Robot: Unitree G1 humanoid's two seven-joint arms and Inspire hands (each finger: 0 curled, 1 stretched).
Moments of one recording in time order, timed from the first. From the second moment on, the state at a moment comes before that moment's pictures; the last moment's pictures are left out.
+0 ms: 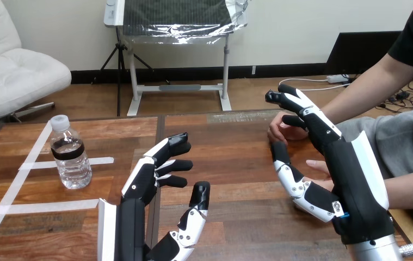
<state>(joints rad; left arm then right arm) 0.51 0.10 -0.43 -0.22 0.45 -0.62 0.58 0.25 -0.17 0.03 -0.23 -0.25 -0.54 0.03</state>
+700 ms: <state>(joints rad) 0.50 0.10 -0.37 -0.23 0.50 -0.62 0.63 0.25 -0.19 0.03 -0.23 -0.25 -0.54 0.03</state>
